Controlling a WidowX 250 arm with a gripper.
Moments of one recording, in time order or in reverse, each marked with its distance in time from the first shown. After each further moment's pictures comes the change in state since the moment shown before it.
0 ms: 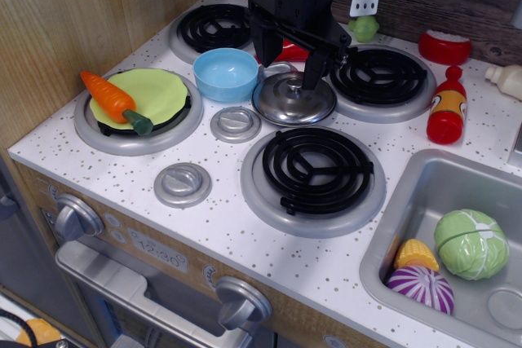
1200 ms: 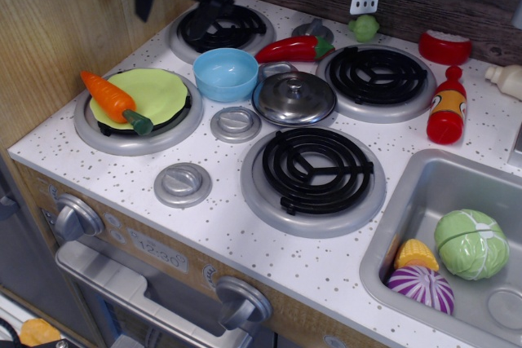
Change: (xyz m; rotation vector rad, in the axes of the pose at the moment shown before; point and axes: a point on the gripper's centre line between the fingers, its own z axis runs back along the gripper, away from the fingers) arm -0.032 0.129 0.004 0.376 0.186 0.583
